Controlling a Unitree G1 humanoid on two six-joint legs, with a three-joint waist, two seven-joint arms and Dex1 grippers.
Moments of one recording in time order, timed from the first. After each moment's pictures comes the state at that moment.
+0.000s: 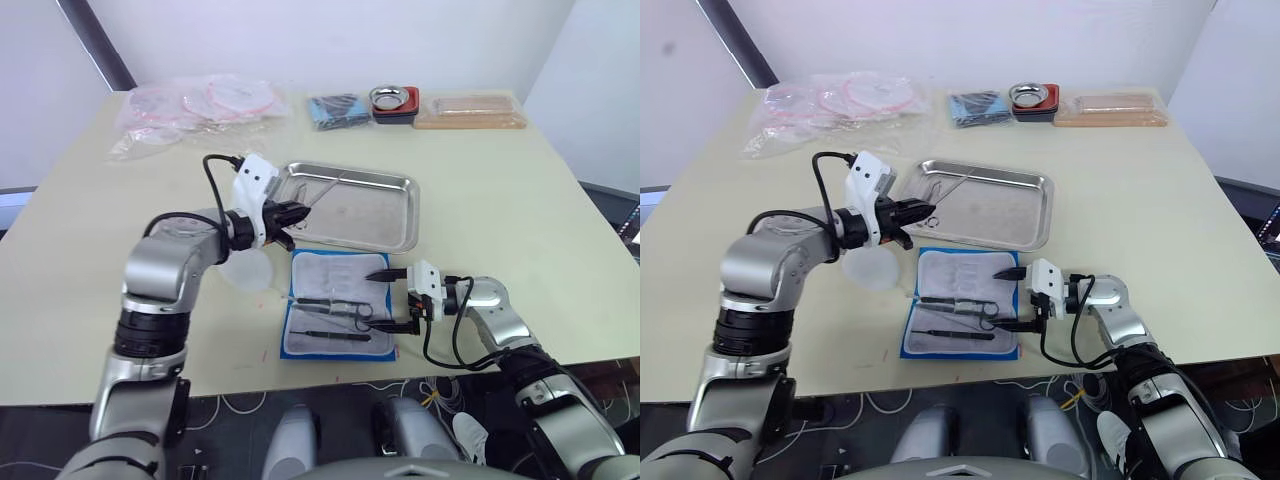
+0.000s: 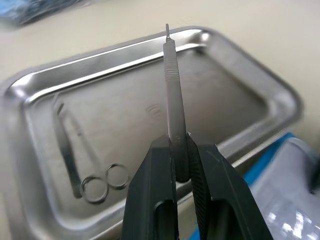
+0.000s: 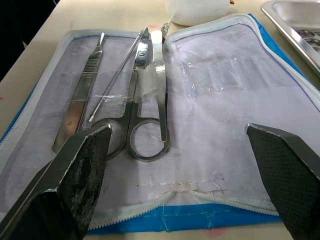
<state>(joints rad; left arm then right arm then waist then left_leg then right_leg) -0.59 0.49 0.03 -0.16 -0.30 0.97 -0.55 -0.41 -0.31 0.28 0.48 0.16 -0.25 1.23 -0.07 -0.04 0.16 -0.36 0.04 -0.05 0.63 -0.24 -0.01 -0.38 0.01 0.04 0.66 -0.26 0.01</state>
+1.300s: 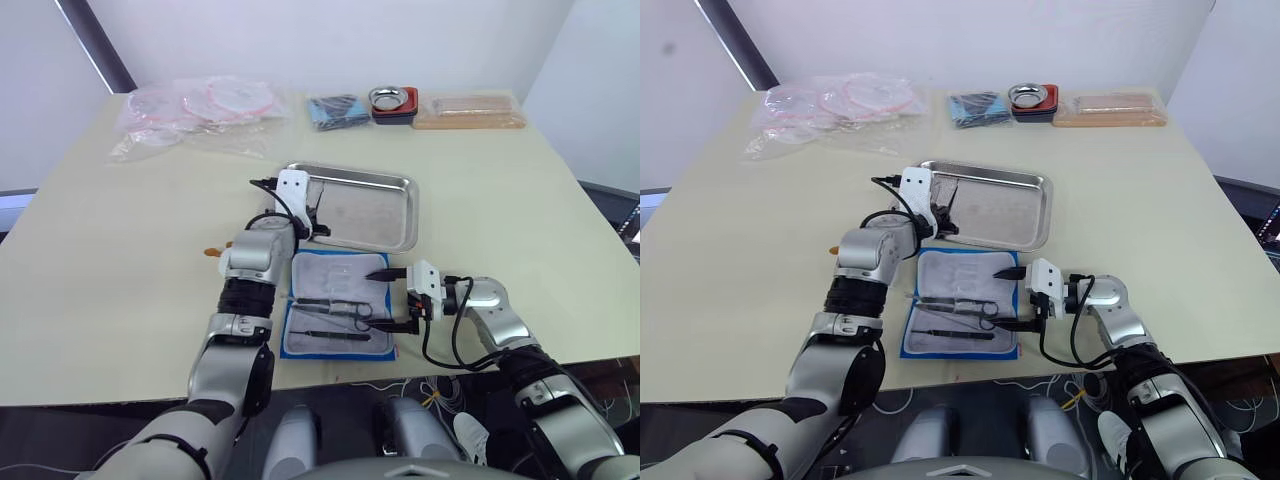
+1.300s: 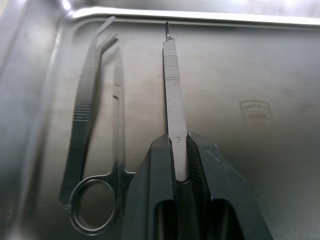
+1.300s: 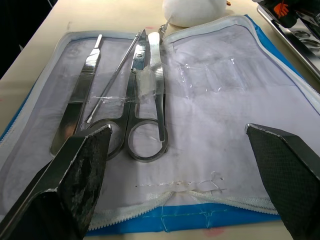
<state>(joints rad) -0.78 0.17 0.07 0.37 -0.13 0.83 -0.08 -0.41 -0.31 0.28 0.48 0.16 -0.25 1.22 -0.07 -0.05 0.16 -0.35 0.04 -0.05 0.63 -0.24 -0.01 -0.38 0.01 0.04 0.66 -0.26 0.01</state>
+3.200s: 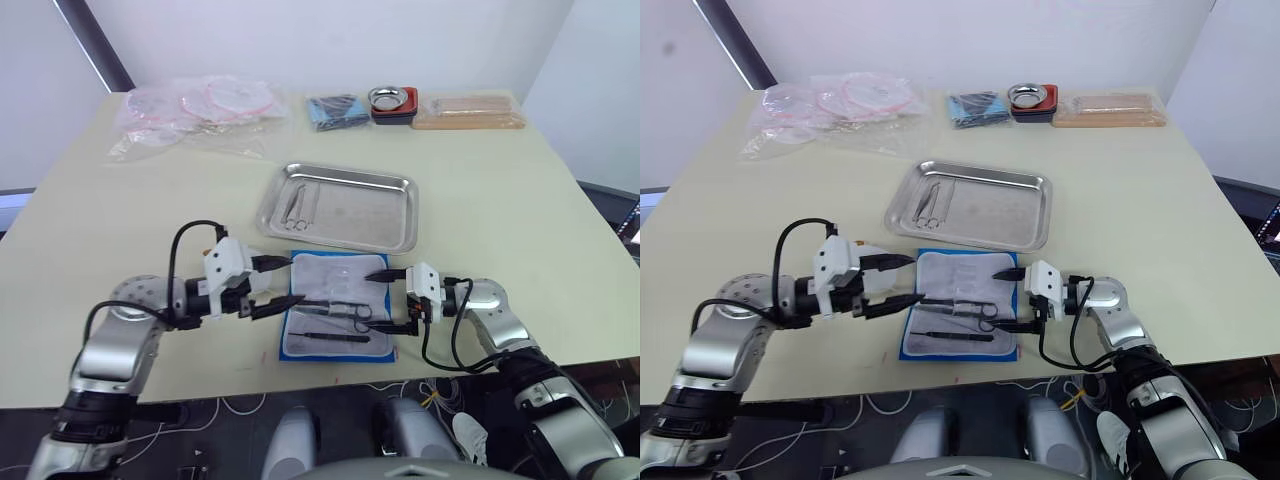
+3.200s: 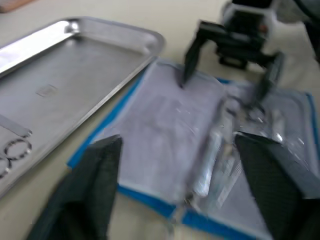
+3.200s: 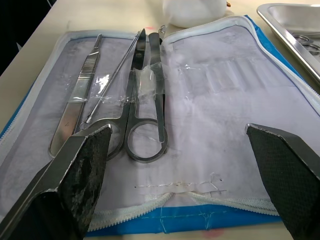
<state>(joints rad) -0.09 0.80 0.09 -0.14 -0.41 0.17 -1.26 -0.40 -0.31 0.28 0.48 0.15 -0.27 1.22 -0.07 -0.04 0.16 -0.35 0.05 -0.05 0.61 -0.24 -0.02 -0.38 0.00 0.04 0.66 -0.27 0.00</state>
